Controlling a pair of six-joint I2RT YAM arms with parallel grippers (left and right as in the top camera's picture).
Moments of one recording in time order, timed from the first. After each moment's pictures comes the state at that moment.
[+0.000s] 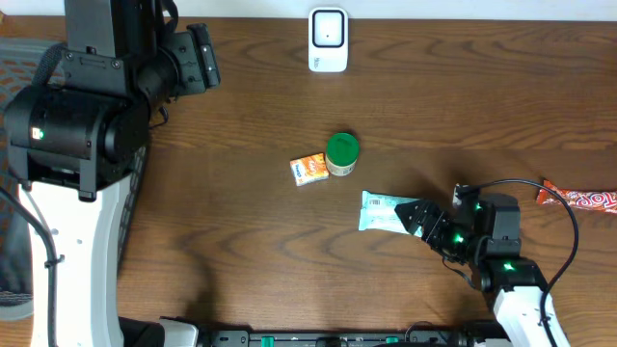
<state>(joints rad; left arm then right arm) -0.22 1.55 2.20 -1.33 -0.17 -0.28 0.02 0.95 0.35 -0.32 -0.51 0.71</state>
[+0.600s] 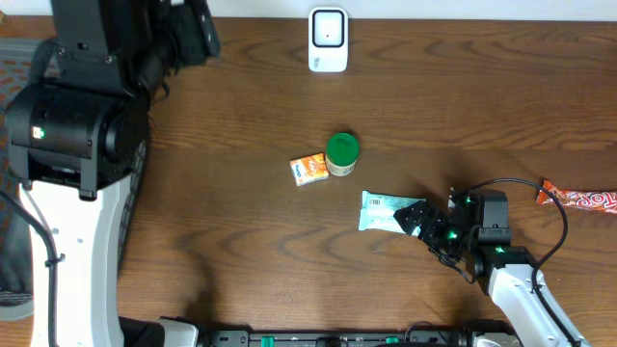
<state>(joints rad) -0.22 1.55 2.20 -1.08 -0.17 -0.24 0.02 1.14 0.36 -0.29 -0.46 0.68</state>
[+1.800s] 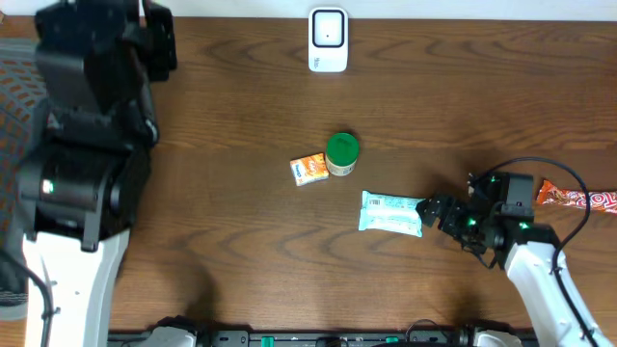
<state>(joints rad) -0.22 1.30 1.79 -0.73 -0.52 0.11 -0.12 1.21 0.56 -0.53 -0.38 0.38</state>
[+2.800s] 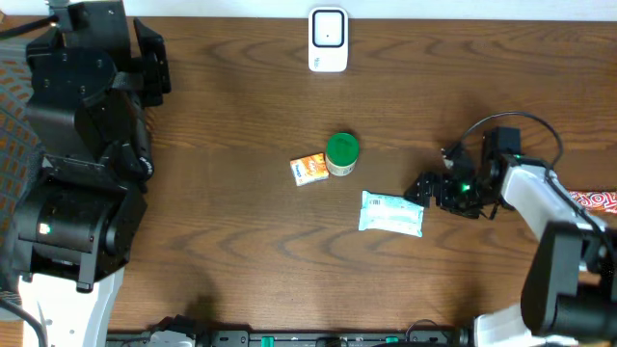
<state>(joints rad) -0.22 1.18 1.65 -0.66 -0.53 0.12 -0.12 1.71 0.91 -0.72 -0.53 -0.04</state>
